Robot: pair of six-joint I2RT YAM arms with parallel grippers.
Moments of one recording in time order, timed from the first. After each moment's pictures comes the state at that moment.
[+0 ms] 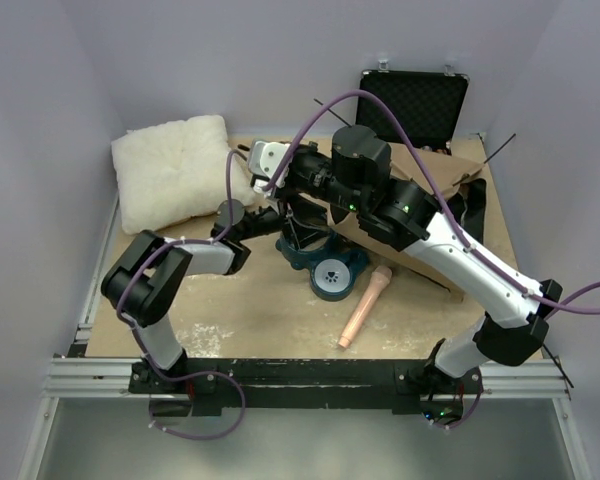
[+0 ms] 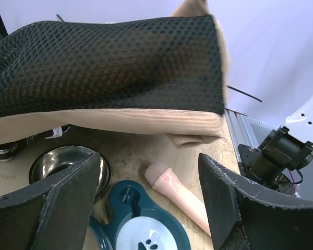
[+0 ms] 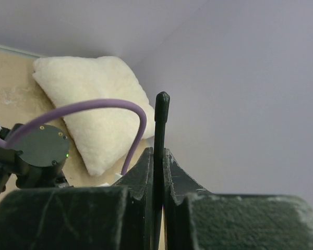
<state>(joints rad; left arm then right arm) -0.53 1.74 0.76 1.26 0.82 -0.51 0.97 1.51 1.85 -0.38 -0.06 -0.78</state>
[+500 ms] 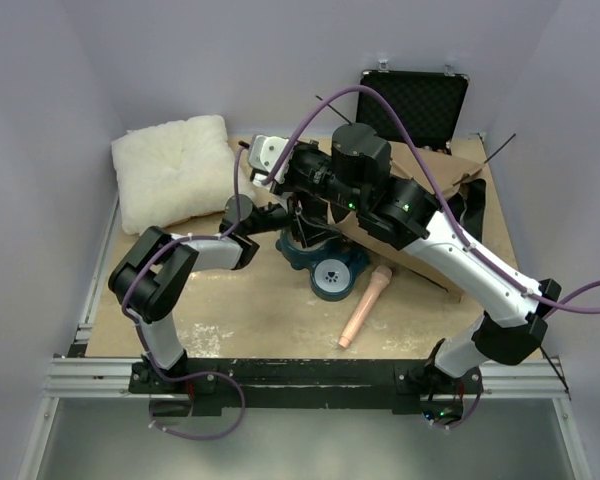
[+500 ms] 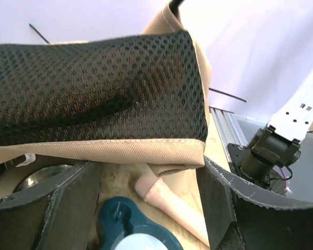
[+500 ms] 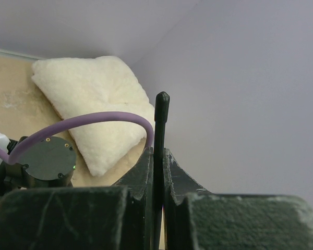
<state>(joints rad) -0.57 1.80 0.85 1.27 0.88 -0.52 0.97 1.52 1.87 -0.39 -0.04 -0.75</state>
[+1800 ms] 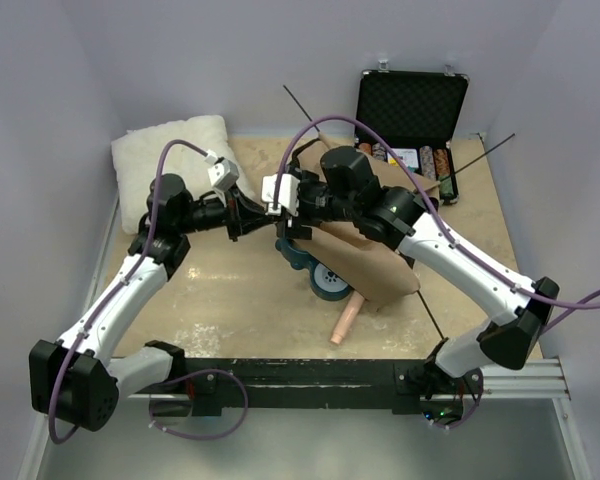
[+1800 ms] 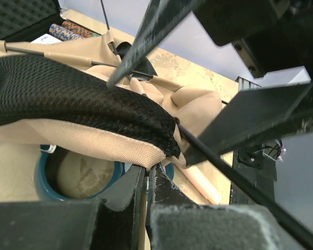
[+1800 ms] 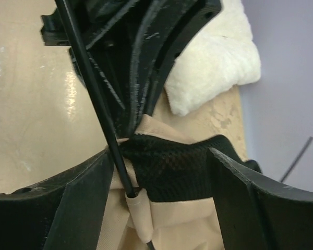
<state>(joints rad) -0.29 1.11 0.85 0.18 0.96 -0.20 0.86 1.47 1.59 -0.56 -0.29 -0.71</state>
